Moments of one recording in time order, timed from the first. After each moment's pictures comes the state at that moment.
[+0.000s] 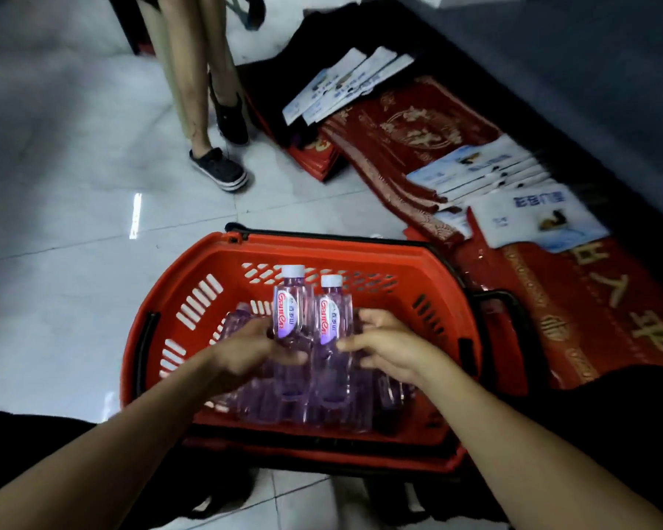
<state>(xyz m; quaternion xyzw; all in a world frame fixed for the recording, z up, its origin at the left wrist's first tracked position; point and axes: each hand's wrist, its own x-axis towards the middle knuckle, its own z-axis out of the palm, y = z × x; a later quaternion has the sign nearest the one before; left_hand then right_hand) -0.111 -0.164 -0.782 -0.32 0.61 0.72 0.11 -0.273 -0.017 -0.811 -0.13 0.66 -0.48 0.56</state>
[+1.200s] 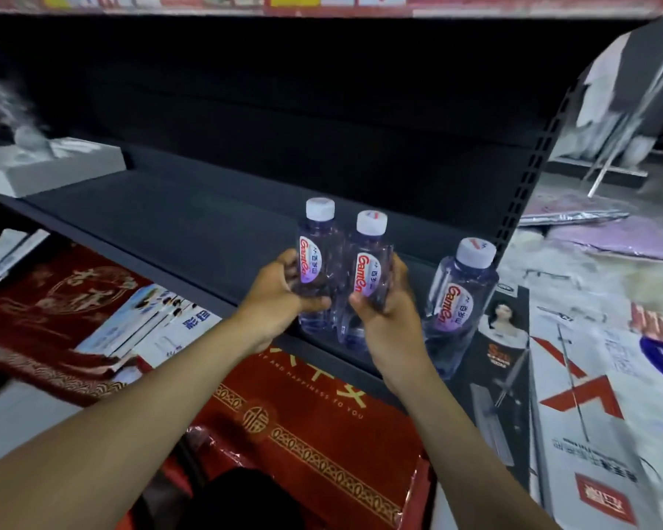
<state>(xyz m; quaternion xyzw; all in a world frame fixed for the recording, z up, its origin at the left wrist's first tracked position) -0.480 0.185 -0.600 0.09 0.74 0.67 0.00 -0.432 0.337 -0.609 -0.04 0.76 -0.63 -0.16</state>
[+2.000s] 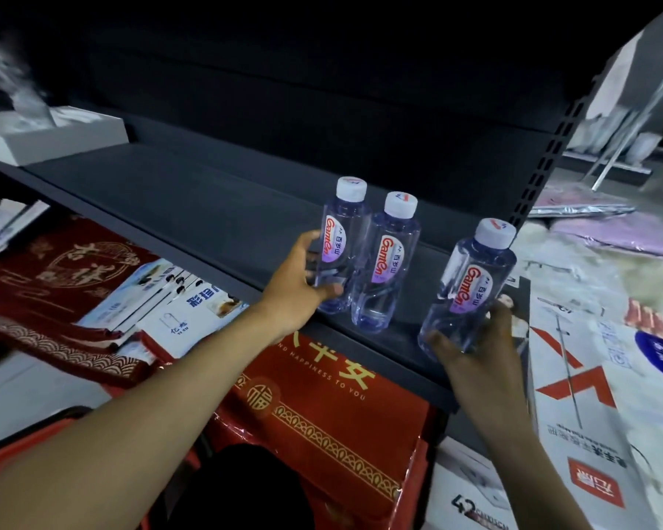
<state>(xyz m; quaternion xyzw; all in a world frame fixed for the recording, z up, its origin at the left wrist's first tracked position) -0.468 0.187 -0.617 0.10 0.78 0.62 -0.01 -0.370 0.400 -0.627 0.11 0.83 -0.50 -0.21</state>
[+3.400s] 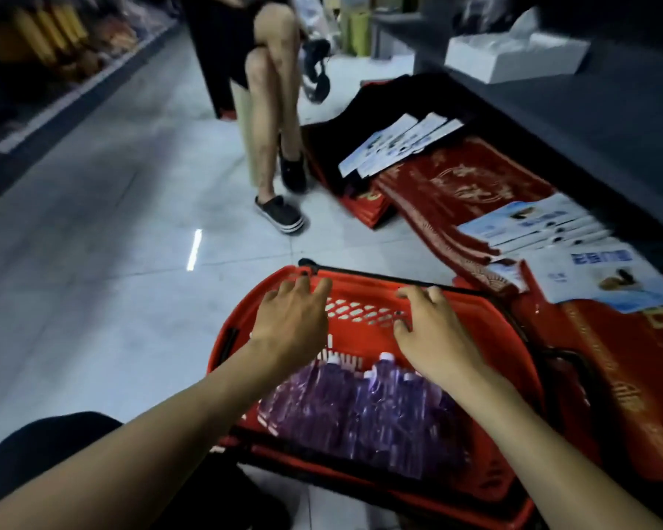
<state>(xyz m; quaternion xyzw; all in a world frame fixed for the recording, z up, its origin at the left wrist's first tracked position) -0.129 -0.185 -0.705 -0.32 0.95 0.02 0.00 -0.258 -0.037 -0.700 -0.39 0.88 -0.23 0.14</state>
